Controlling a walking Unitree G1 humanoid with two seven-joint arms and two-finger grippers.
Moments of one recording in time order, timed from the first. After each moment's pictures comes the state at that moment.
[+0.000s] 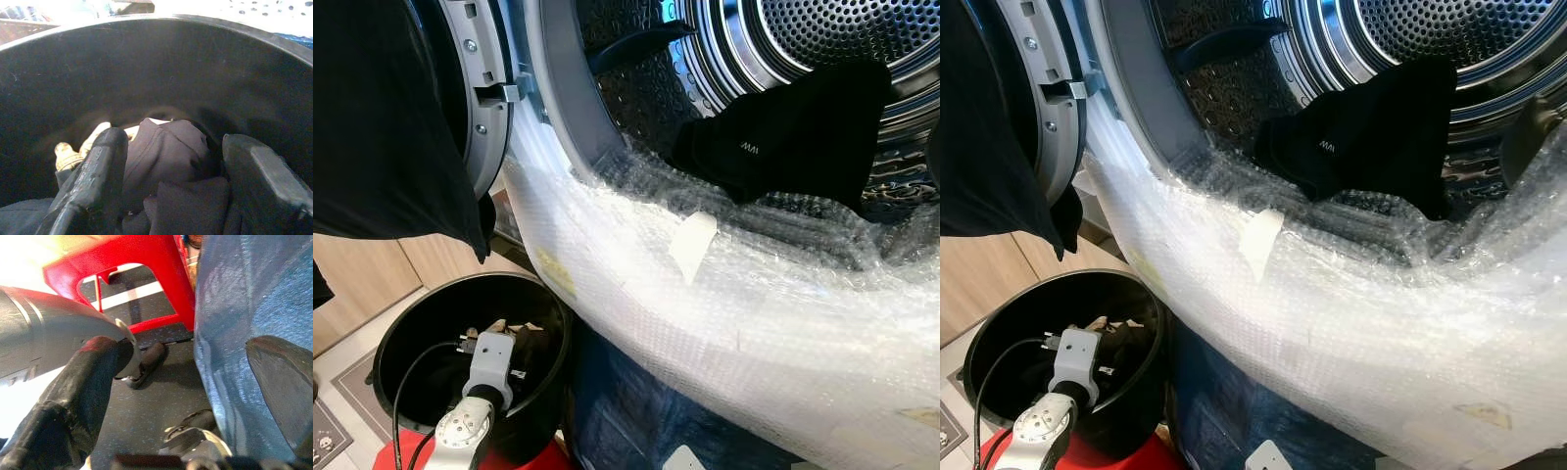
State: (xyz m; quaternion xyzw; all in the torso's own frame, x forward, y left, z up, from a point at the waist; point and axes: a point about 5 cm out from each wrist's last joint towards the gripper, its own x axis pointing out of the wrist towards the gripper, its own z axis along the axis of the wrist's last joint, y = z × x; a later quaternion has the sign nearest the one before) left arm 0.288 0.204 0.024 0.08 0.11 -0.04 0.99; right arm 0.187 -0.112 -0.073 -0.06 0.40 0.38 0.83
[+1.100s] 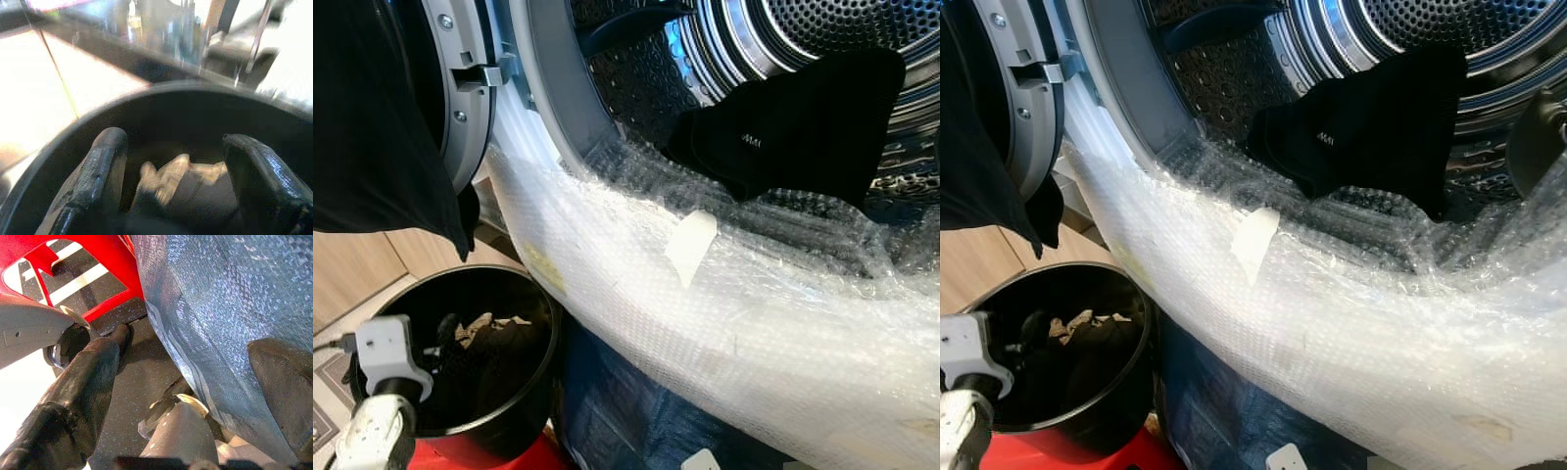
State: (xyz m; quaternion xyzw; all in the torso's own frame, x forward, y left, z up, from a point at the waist) left arm 0.267 0.283 0.111 0.02 0.05 0.10 0.99; right arm 0.186 -0.128 -0.081 -0.06 0.44 0.26 0.86
